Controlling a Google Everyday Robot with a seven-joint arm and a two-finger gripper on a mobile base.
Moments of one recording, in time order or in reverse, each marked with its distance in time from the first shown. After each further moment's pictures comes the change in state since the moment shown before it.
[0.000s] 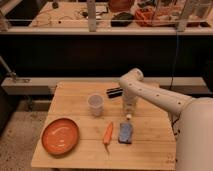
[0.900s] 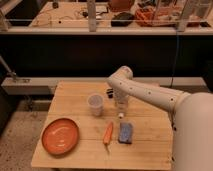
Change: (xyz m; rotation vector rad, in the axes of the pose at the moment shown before) arm -0.010 -0.039 -0.027 -0.019 0.024 -0.053
